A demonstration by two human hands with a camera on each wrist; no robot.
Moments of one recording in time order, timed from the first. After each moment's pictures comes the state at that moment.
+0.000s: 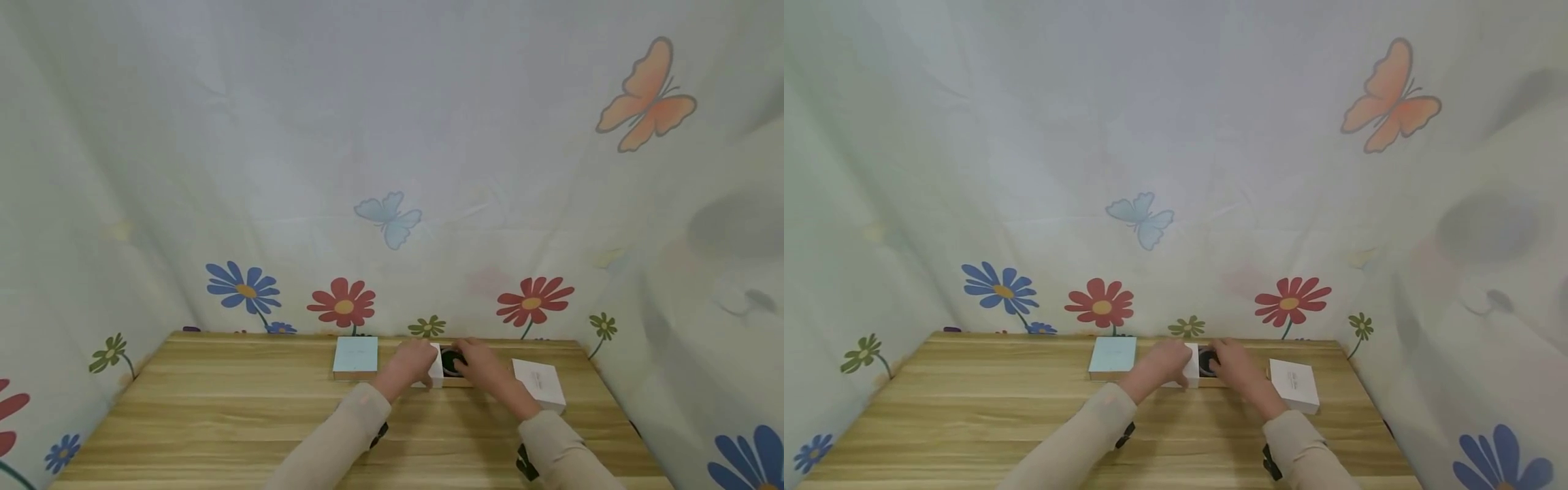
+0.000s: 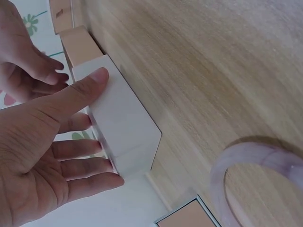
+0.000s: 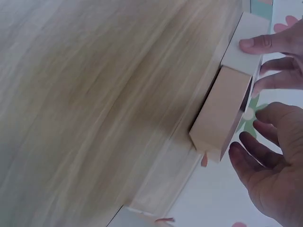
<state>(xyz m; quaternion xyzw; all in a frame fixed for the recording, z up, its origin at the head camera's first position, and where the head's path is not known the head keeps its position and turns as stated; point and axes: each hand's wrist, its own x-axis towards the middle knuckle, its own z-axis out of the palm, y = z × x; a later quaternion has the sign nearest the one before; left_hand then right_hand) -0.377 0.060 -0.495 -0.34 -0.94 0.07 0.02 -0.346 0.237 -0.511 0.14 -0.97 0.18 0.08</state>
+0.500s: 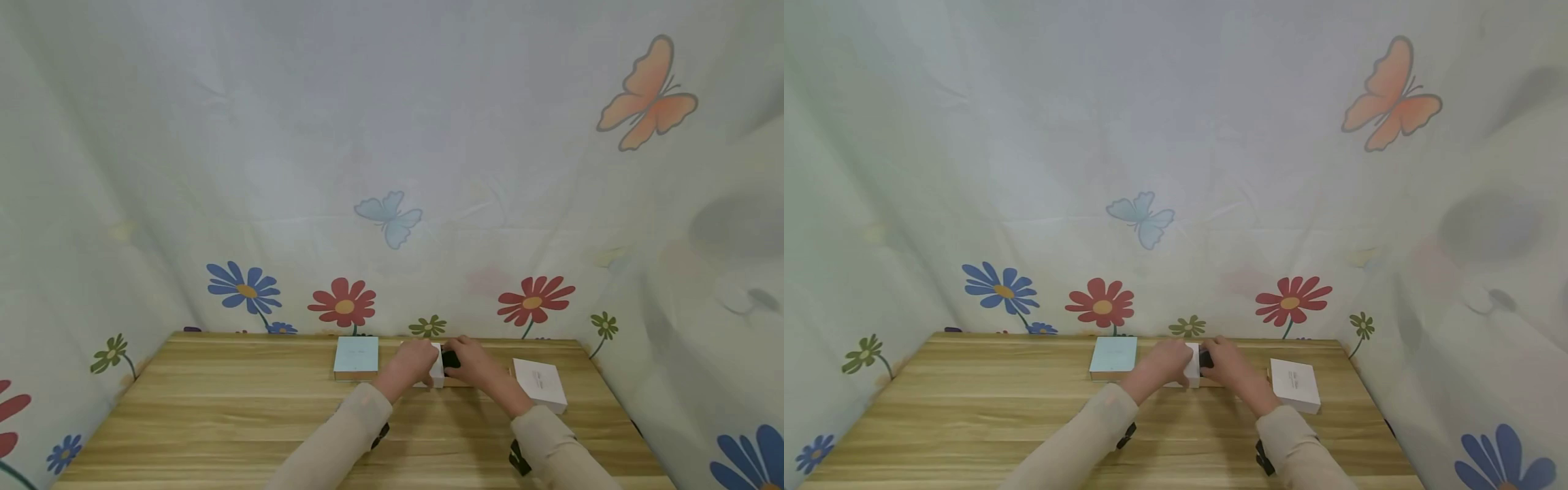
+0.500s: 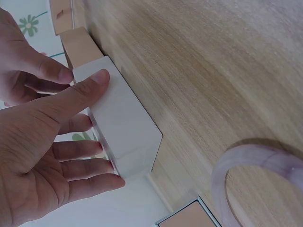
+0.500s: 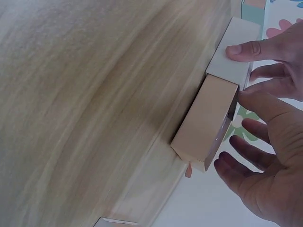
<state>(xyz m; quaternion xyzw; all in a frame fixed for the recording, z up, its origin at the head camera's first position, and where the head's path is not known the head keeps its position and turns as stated) -0.376 0.061 -0.497 -0.34 -0.94 0.08 0.02 -0.347 0.224 -0.503 0.17 -0.97 0.17 0.05</state>
